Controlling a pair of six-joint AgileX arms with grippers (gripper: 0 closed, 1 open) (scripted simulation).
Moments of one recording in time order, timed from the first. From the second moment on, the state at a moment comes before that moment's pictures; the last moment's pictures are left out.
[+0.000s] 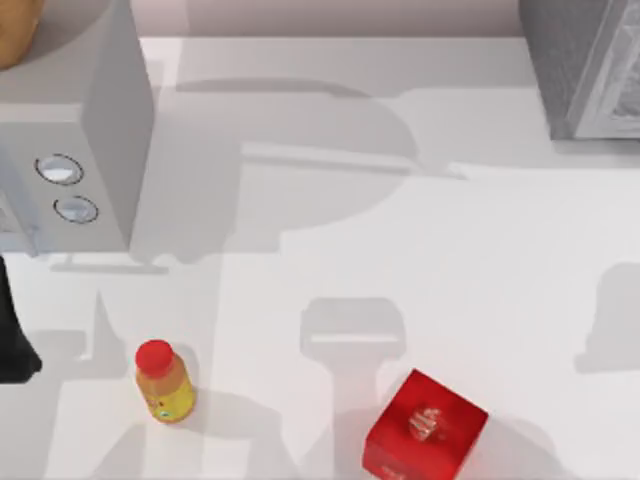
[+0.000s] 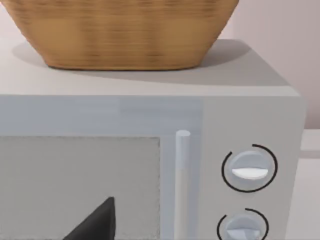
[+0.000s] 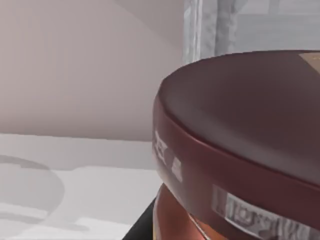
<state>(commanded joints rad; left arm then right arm) 0.00 0.00 0.00 0.00 0.00 0.00 0.01 0.13 0.06 0.08 -0.09 0.00</state>
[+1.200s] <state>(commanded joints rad) 0.00 0.00 0.00 0.00 0.00 0.00 0.06 0.37 0.51 -0.13 0.05 0.00</state>
